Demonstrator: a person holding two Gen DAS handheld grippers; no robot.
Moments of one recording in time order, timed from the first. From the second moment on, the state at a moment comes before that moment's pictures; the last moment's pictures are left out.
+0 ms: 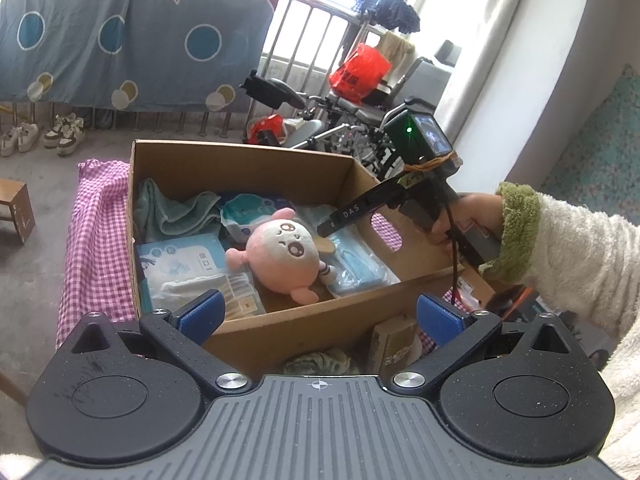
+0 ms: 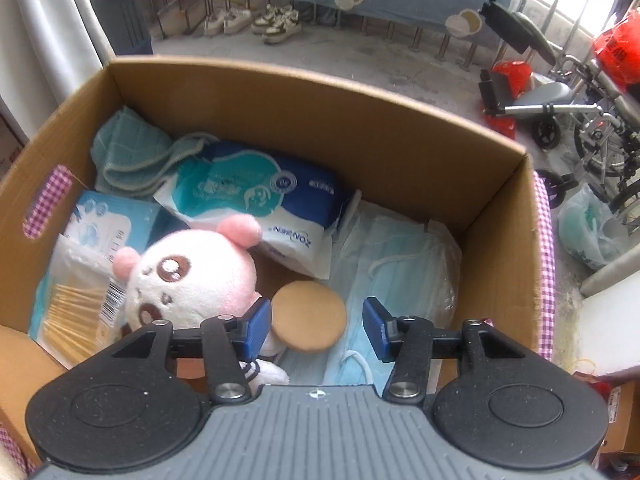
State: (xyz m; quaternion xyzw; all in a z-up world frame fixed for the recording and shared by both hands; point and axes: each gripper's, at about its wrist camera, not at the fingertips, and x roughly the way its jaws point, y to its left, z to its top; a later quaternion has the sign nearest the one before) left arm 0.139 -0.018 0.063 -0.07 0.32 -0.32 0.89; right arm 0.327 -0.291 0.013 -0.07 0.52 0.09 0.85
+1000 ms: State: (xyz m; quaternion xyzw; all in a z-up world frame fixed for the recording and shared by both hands) left arm 0.092 -0.151 0.005 0.13 0.32 -0.40 0.85; right arm 0.084 -0.334 0.031 0.20 0.35 0.13 0.91
